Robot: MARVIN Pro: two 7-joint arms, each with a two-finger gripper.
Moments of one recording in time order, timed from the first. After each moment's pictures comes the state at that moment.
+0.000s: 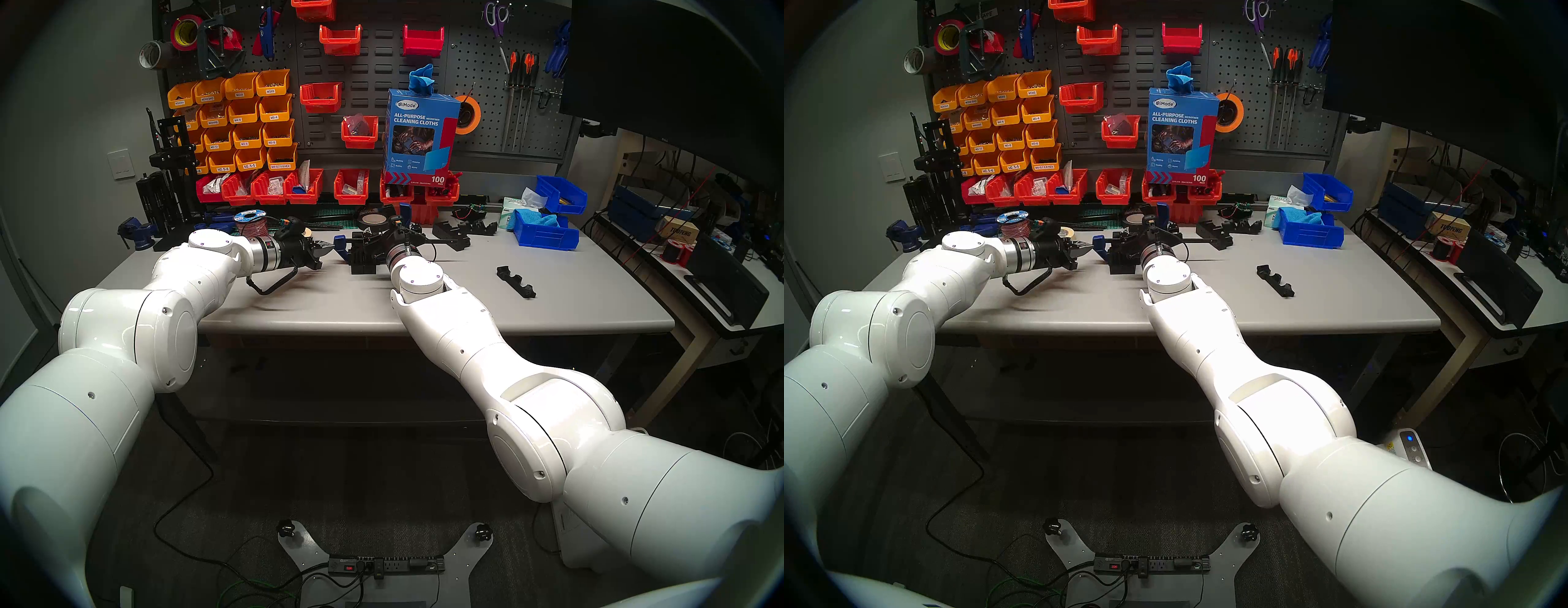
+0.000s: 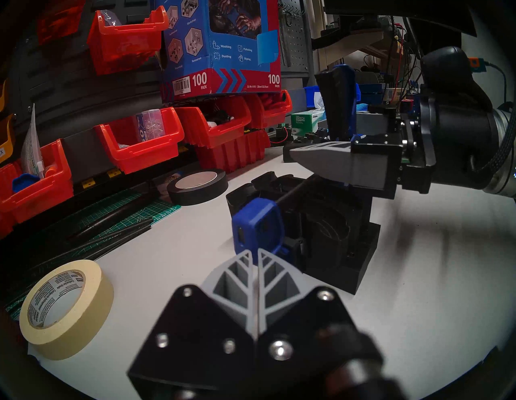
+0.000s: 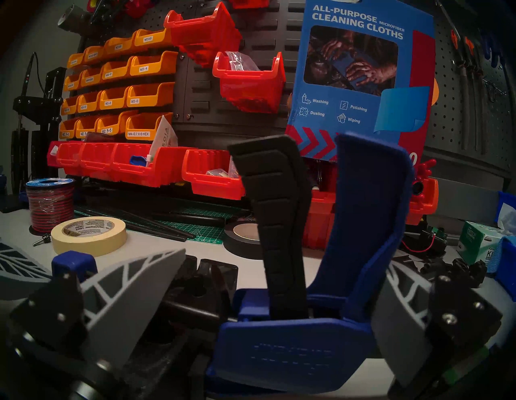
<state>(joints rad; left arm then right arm) 0.36 -1.30 -1.50 -0.15 0.16 -0.21 -0.98 -0.69 -1.73 1.14 -0.63 0.12 -0.08 -0.16</state>
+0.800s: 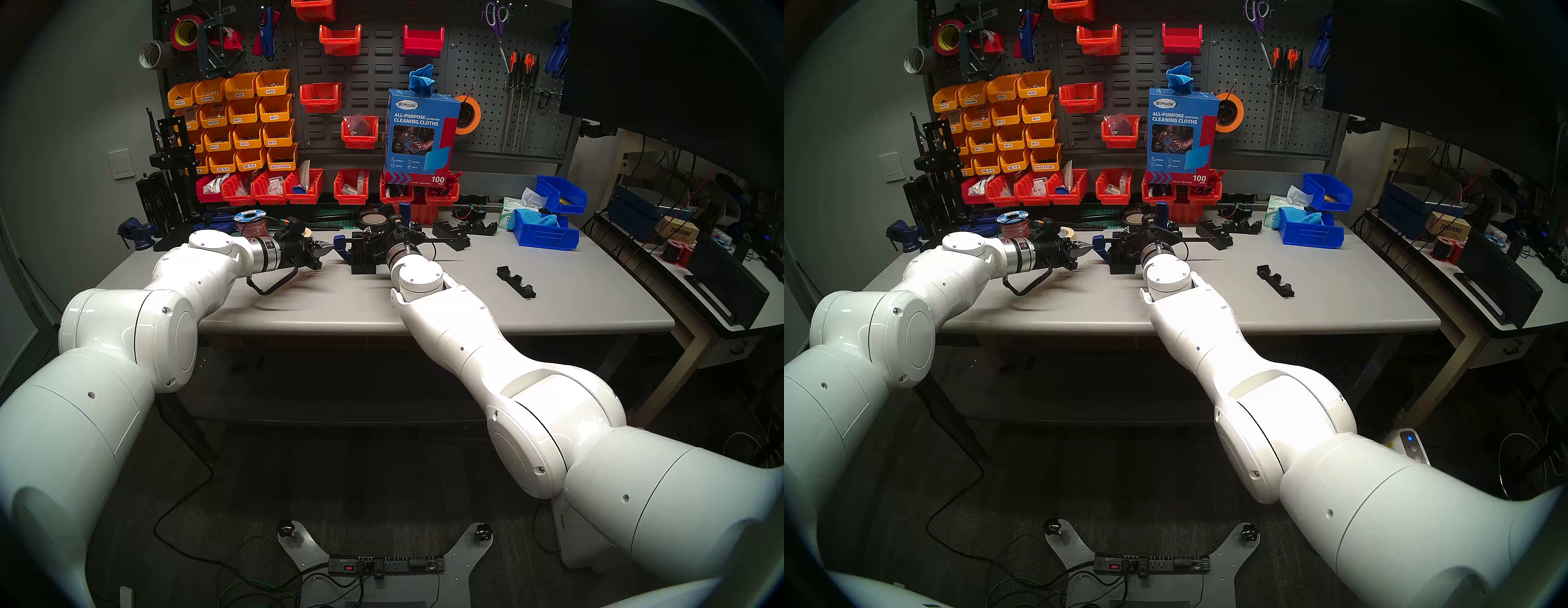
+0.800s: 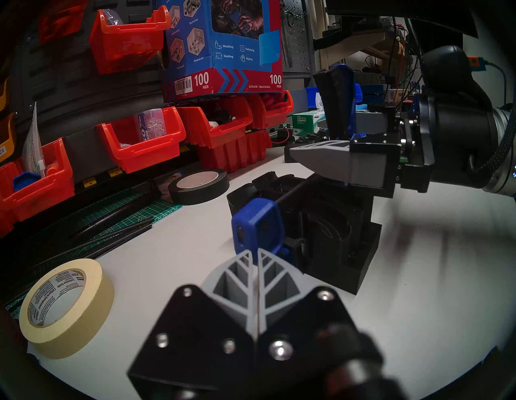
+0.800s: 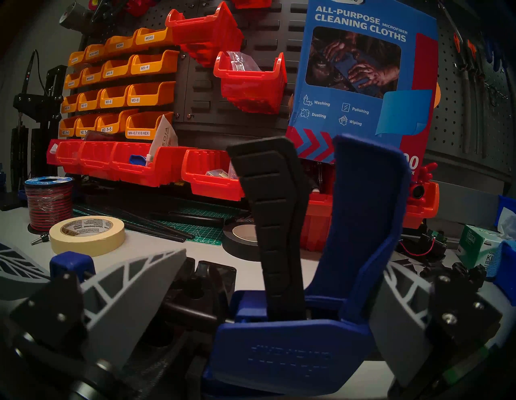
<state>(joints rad) 0.36 -1.30 -1.51 -0.14 0.16 -0.21 -0.97 -0.67 -1.73 1.13 -0.61 0.12 -0.08 -0.16</state>
